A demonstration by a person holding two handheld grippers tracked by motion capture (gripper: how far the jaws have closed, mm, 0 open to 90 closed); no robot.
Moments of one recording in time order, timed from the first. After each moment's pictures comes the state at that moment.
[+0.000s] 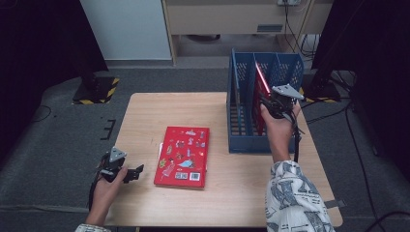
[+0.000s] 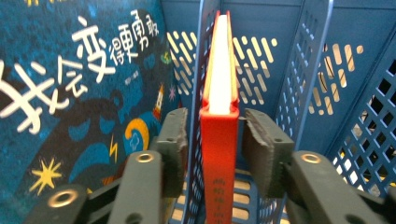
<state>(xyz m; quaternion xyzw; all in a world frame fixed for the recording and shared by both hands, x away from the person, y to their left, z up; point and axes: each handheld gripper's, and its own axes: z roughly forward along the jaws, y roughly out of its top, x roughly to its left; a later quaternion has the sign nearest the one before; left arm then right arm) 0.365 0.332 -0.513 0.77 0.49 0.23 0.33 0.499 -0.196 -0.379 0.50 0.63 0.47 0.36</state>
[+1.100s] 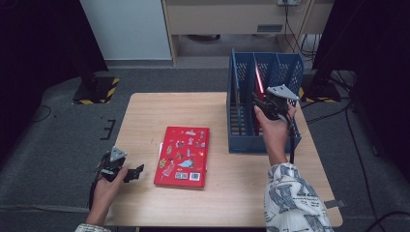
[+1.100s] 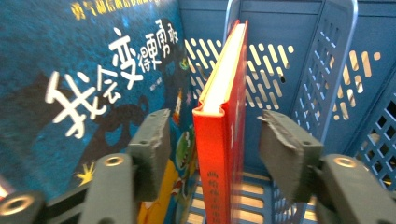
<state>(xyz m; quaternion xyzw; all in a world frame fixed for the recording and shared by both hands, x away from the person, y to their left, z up) 0.366 0.331 -0.512 0.78 0.49 0.23 0.33 0.491 -0.181 -0.375 0.49 0.63 0.48 0.36</state>
